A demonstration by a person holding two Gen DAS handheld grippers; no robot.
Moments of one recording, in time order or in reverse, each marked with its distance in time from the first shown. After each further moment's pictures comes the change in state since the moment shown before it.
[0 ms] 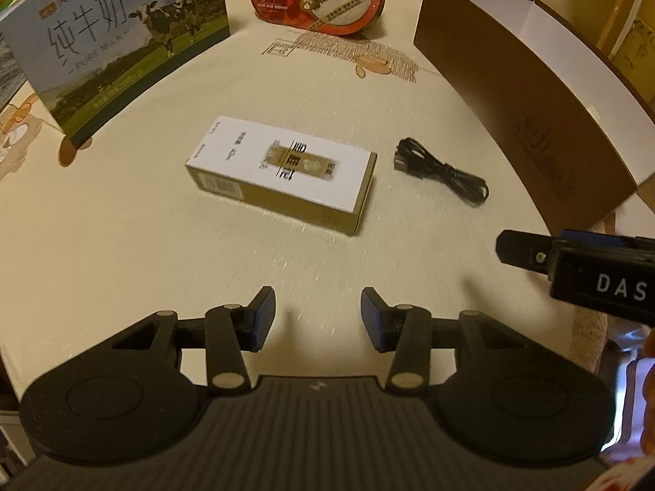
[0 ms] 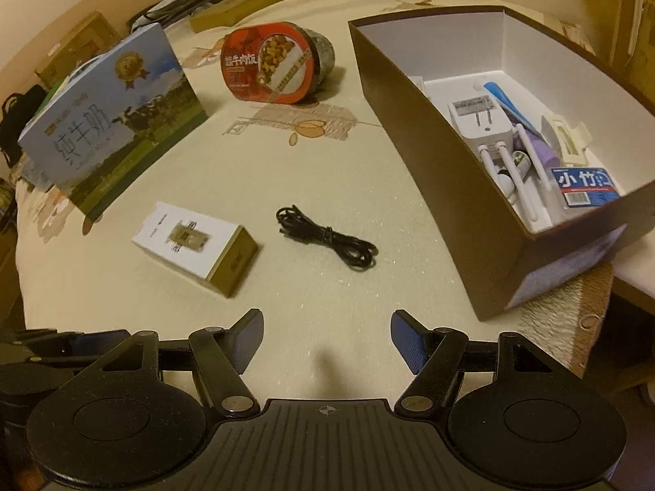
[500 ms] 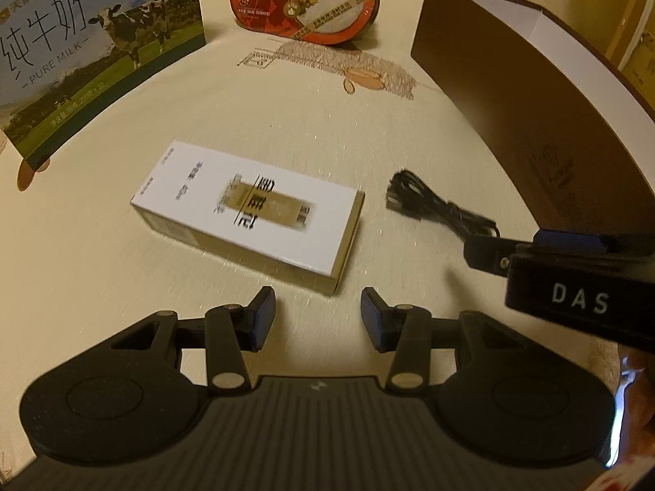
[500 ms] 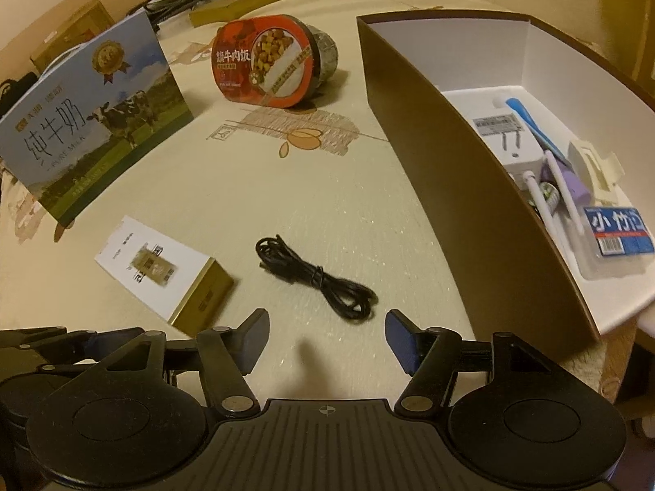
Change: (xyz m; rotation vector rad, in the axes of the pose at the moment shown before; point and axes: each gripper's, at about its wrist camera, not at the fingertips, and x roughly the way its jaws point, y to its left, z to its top) left arm 0.049 -0.012 0.026 -0.015 -0.049 -0.033; right arm 0.052 -0.001 0.027 -0.069 -0.017 -0.037
